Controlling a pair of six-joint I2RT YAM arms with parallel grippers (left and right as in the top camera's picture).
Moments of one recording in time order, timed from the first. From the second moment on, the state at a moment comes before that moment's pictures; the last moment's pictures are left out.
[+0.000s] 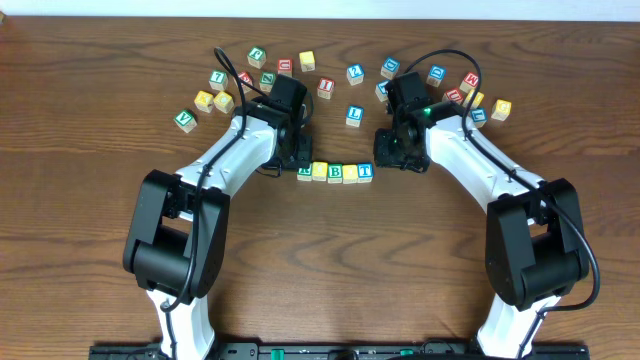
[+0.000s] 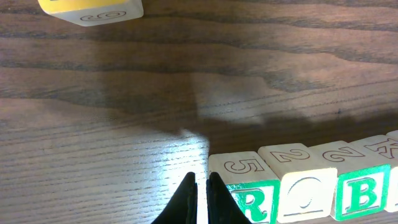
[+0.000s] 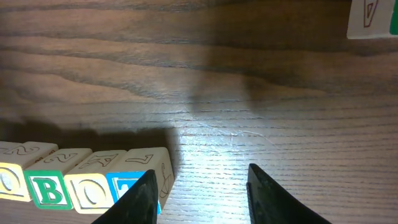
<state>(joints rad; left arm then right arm) -0.37 1.99 1.38 -0.73 0.10 -0.27 0.35 1.95 1.38 -0.75 -0.09 0.42</state>
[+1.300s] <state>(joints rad) -0.07 1.52 1.41 -0.90 0.03 -0.27 0.53 1.98 1.47 -0.41 -0.16 0.49</state>
